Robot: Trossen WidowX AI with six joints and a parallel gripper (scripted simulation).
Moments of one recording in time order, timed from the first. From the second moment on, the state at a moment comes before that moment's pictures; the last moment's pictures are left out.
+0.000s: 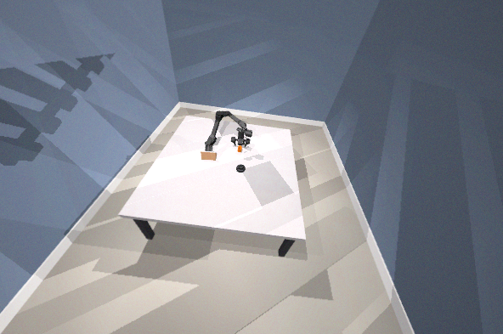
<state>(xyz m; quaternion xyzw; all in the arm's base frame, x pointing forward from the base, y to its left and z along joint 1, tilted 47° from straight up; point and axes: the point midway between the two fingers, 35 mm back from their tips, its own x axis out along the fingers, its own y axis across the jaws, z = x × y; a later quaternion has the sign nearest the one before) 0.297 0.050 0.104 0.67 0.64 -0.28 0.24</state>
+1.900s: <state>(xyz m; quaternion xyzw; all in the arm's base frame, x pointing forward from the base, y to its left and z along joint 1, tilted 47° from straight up) 0.296 0.090 0.069 0.67 0.64 -0.28 0.24</state>
